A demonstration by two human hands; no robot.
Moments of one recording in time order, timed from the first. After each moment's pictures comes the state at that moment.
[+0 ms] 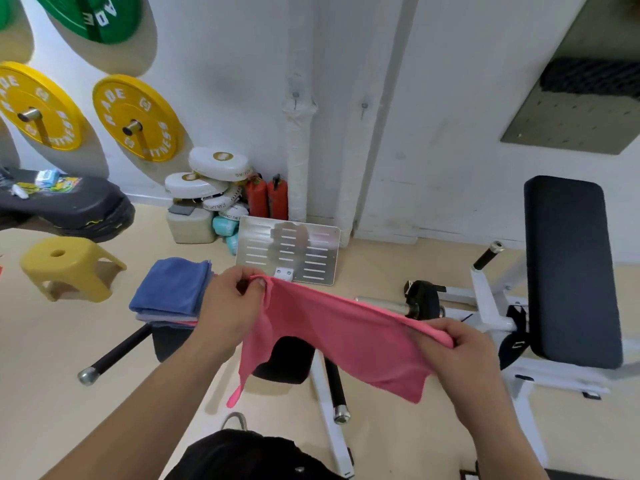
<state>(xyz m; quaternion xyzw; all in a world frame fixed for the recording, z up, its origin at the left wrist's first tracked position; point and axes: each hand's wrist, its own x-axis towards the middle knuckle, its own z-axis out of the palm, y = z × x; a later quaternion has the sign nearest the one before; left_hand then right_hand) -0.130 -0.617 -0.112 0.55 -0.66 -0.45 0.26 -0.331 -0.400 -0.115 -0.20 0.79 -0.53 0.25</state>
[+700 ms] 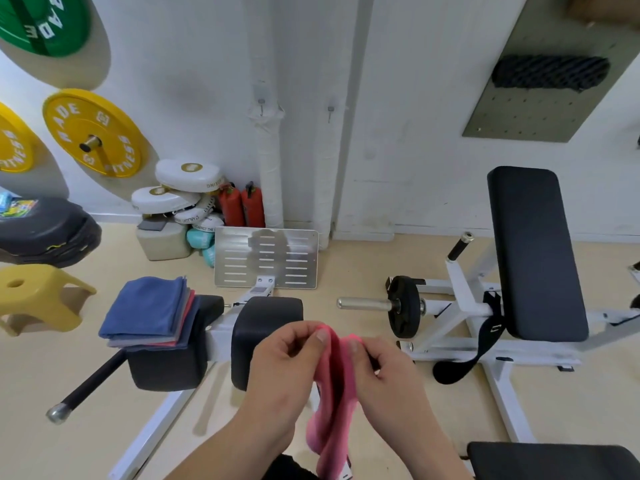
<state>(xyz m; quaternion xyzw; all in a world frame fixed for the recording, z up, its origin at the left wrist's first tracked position) -0.162 -0.513 -0.113 0.47 -0.53 -0.67 0.22 -0.263 -0.414 -0.120 -0.29 0.81 -0.45 0.24</state>
